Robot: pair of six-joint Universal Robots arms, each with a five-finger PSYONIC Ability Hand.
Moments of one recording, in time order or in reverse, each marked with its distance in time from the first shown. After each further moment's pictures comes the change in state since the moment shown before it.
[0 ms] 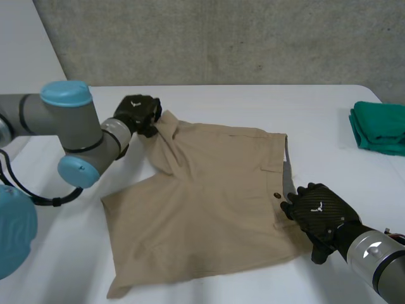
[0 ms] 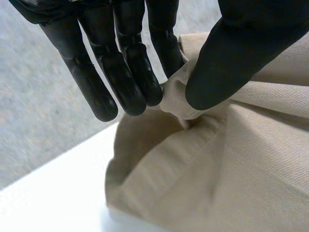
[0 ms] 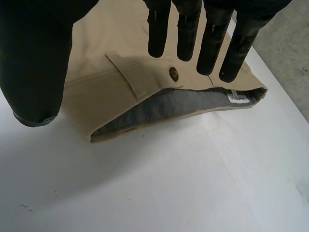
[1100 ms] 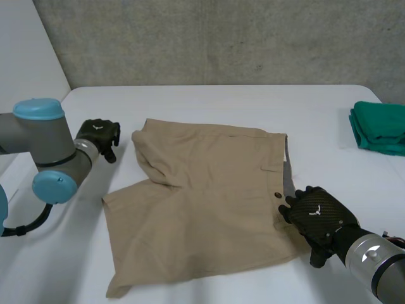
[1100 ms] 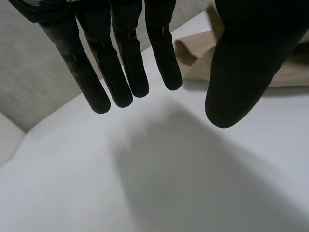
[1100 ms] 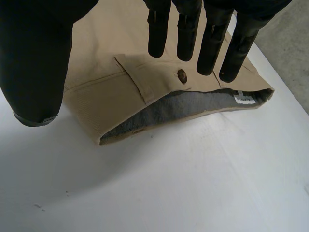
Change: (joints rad) left arm 0.132 0.045 -0.228 0.019 -0.146 0.157; right arm 0.008 0.000 0.012 -0.001 -0.001 0.000; left_hand -0.269 -0.395 -0.385 -0.398 -0.367; right_hand 0.000 0.000 0.000 0.000 0.000
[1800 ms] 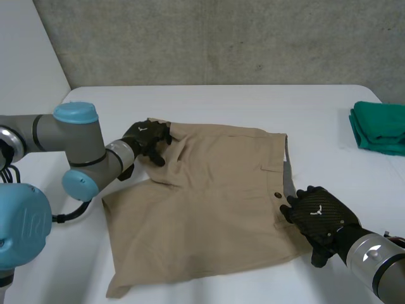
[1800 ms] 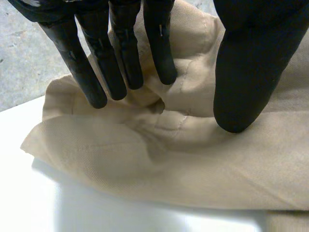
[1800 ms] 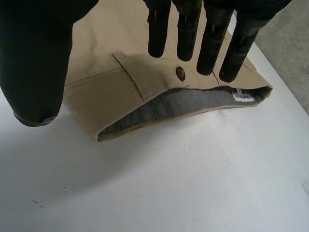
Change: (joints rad) left arm -0.105 -0.178 0.248 -0.067 0.259 -0.206; right arm -0.008 0.000 0.002 0.000 0.000 -0.005; left_hand -0.165 -0.174 -0.173 -0.175 -0.175; right_hand 0.000 0.000 0.000 0.000 0.000
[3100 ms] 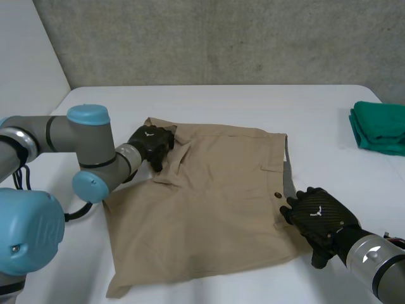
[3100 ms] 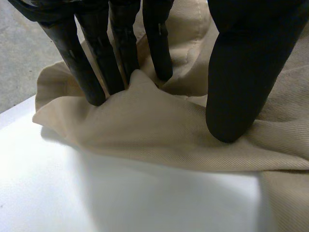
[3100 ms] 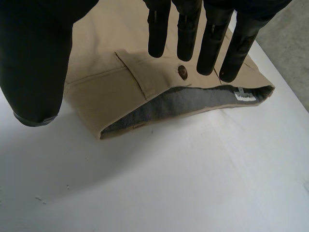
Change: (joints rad) left arm -0.041 -0.051 0.075 -0.068 -0.068 0.147; right arm -0.001 0.002 0.004 0.000 0.000 -0.007; left_hand -0.053 -0.042 -0.046 -0.046 -0.044; right_hand 0.000 0.000 0.000 0.000 0.000
